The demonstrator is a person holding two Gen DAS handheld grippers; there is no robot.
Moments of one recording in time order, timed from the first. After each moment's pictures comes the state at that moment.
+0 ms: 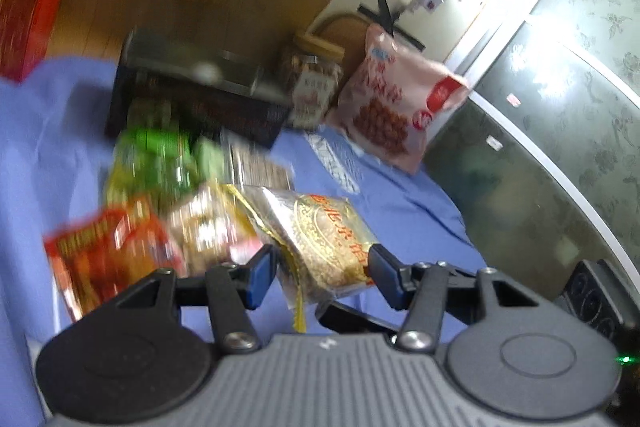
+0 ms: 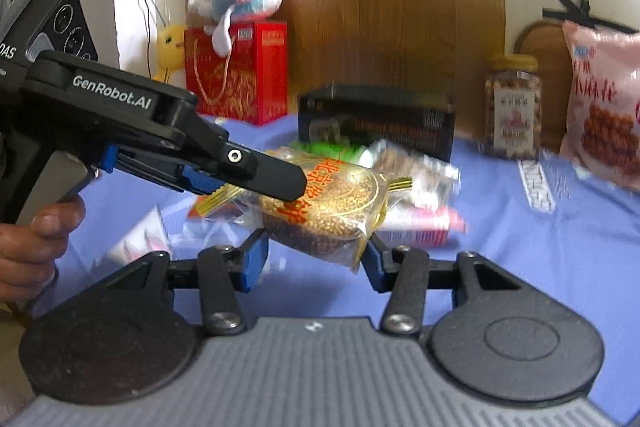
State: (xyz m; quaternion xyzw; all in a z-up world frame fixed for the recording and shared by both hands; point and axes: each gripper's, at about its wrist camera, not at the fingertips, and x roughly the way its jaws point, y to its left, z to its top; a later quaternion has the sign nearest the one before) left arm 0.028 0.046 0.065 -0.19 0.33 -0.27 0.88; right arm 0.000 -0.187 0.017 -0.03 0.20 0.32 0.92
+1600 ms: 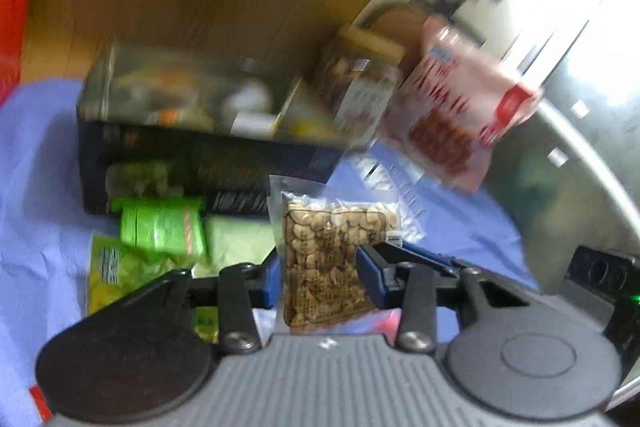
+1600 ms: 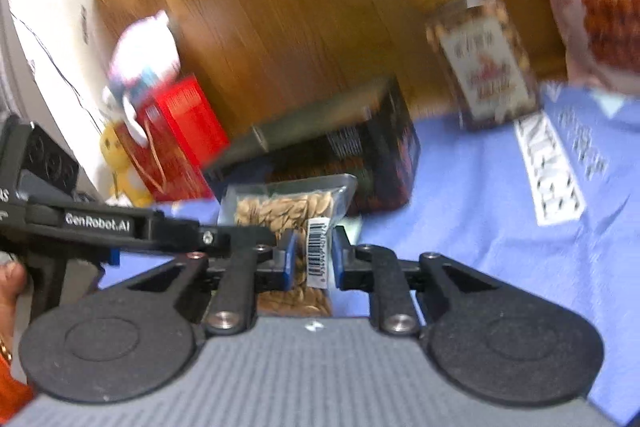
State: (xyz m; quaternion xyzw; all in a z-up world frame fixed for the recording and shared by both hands) left arm 0.141 0.022 0.062 -0.17 0.36 -0.23 0.89; right arm 0.130 -0.225 0.008 0.18 0.26 0.32 0.89
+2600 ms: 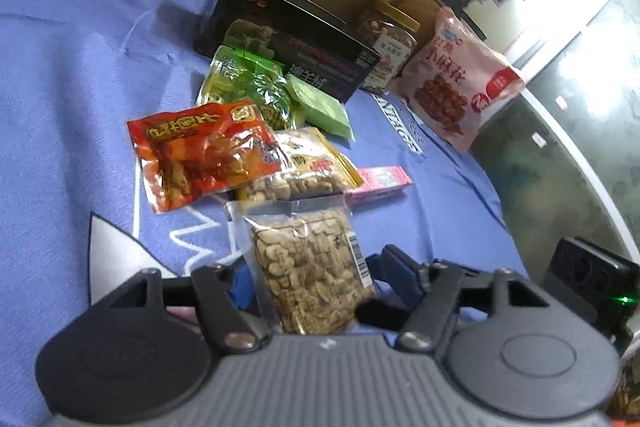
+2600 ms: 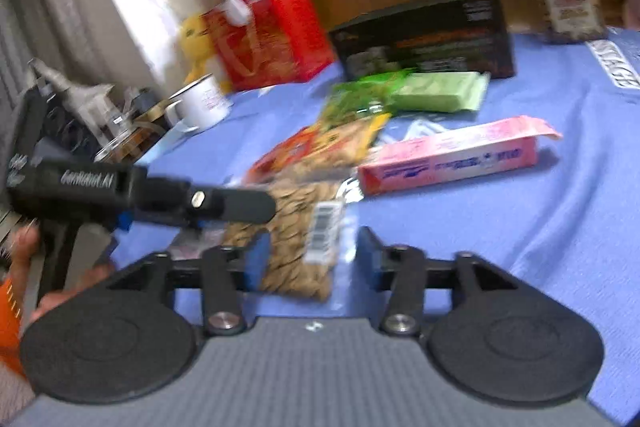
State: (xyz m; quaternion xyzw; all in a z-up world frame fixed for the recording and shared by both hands) left arm 0.001 0.088 0.004 -0.23 0.39 -0.22 0.86; right arm 0.024 -0.185 -0.005 0.09 0.33 0.42 0.84
